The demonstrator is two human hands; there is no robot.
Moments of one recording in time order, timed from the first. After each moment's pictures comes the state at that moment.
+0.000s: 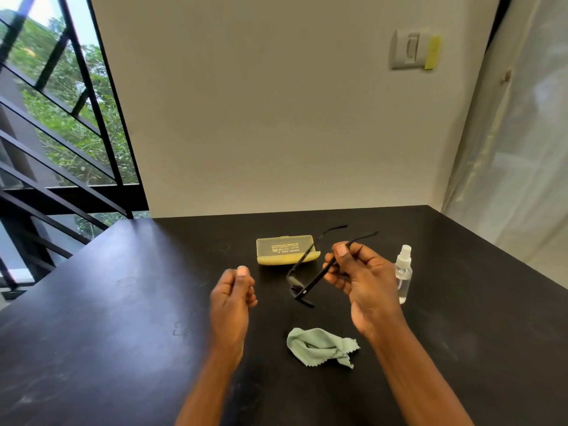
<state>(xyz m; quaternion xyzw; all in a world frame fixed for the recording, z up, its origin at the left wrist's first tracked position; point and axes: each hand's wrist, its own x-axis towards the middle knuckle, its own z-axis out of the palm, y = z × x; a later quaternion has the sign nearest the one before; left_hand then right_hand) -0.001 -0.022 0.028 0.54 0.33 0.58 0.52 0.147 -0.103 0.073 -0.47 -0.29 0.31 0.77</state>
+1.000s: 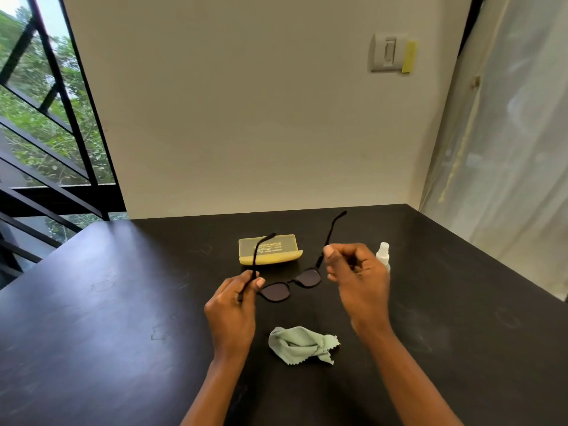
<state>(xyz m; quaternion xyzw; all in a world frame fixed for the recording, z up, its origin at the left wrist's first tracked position) 0.024 -0.017 0.004 0.68 0.35 0.61 0.22 0.166 -0.110 0.054 -0.55 -0.40 0.07 0.73</state>
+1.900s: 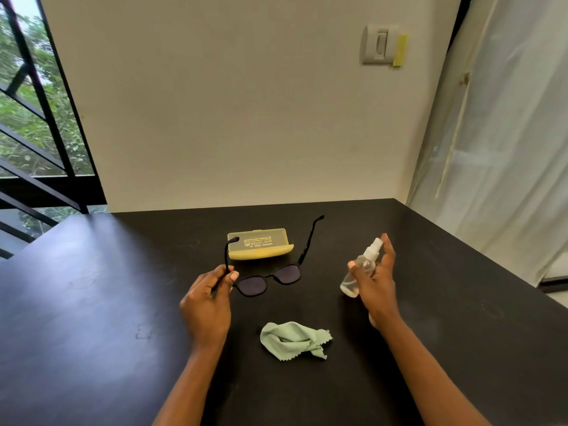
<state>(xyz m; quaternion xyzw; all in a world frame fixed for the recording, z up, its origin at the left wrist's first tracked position) 0.015 0.014 -0.016 0.63 0.38 0.61 0.28 0.246 -0.099 -0.004 -0.67 -0.30 0.13 0.67</state>
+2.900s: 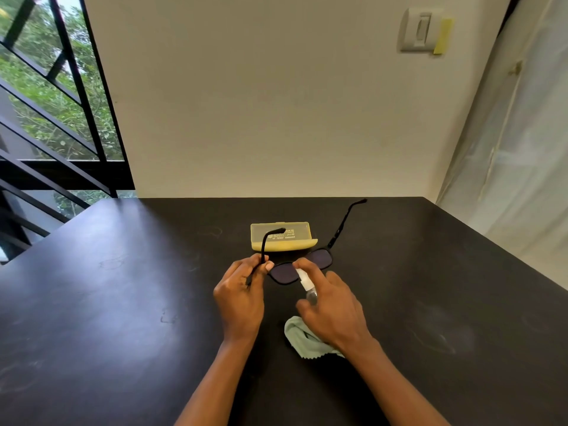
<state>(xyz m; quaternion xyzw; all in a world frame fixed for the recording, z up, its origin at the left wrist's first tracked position) 0.024 0.001 -0.008 0.66 0.34 0.63 0.23 0.144 -0.080 0.005 -0.76 -0.58 0.03 0.30</state>
